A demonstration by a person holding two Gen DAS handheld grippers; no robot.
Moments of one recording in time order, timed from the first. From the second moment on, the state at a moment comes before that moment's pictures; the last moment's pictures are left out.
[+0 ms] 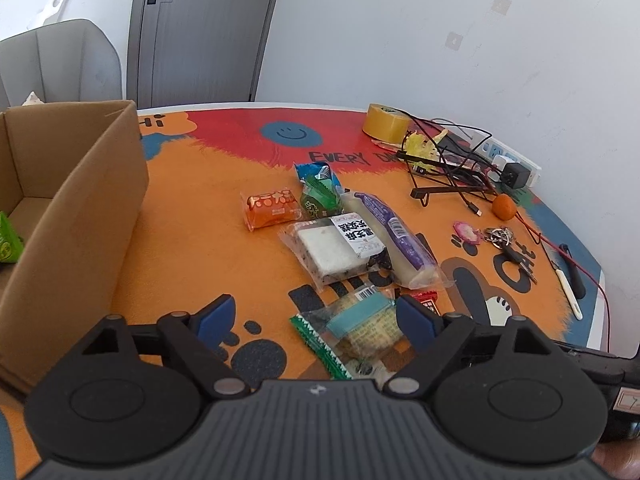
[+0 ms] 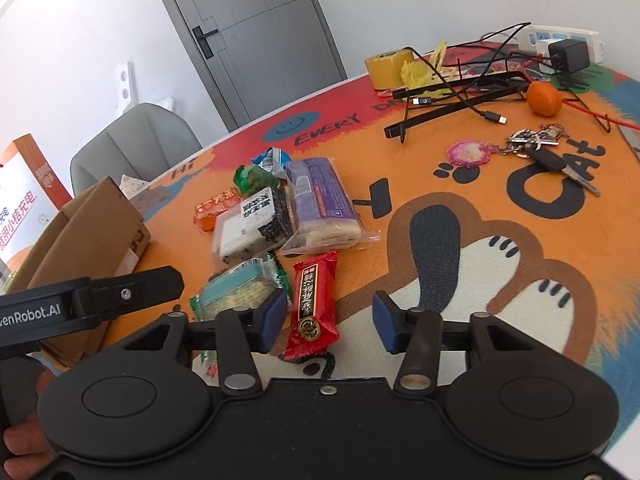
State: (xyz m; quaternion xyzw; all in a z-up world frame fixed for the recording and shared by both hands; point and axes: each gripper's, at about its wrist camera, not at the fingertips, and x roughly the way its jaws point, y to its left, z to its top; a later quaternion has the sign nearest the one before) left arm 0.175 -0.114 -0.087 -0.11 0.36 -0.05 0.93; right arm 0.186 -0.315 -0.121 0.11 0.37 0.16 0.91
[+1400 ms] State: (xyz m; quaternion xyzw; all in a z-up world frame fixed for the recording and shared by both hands) left arm 0.190 -0.137 -0.107 -0.05 0.40 -0.06 0.91; right arm 0.176 -0.342 -0.124 0.11 0.36 0.13 0.92
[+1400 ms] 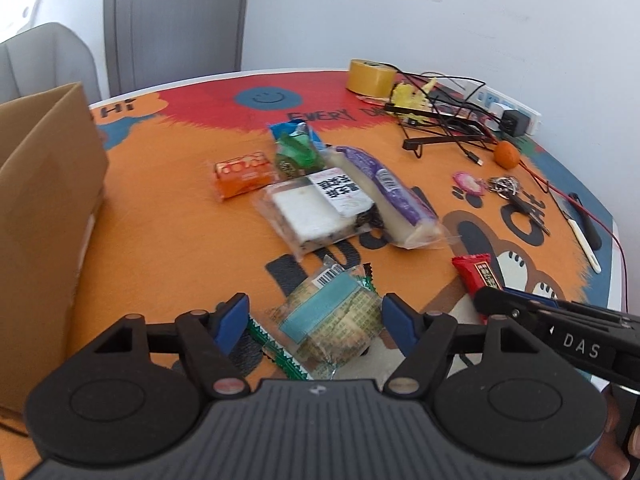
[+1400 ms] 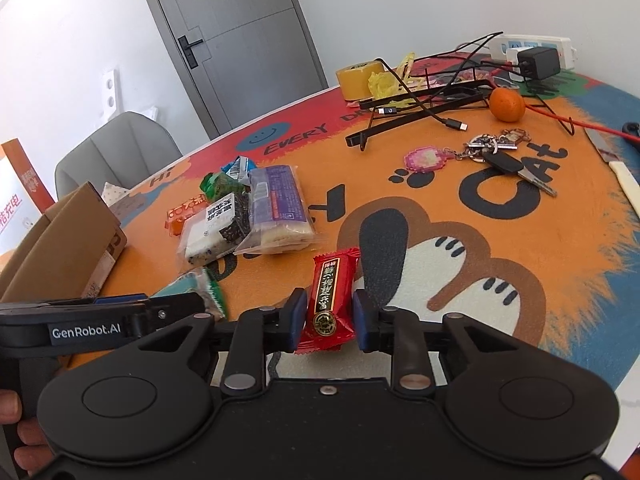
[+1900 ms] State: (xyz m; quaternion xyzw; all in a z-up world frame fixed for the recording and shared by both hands) left arm 0.191 -0.157 -0.112 0.02 0.39 -0.10 0.91; right arm 0.174 -0.347 -0.125 0.12 0.36 0.14 0.92
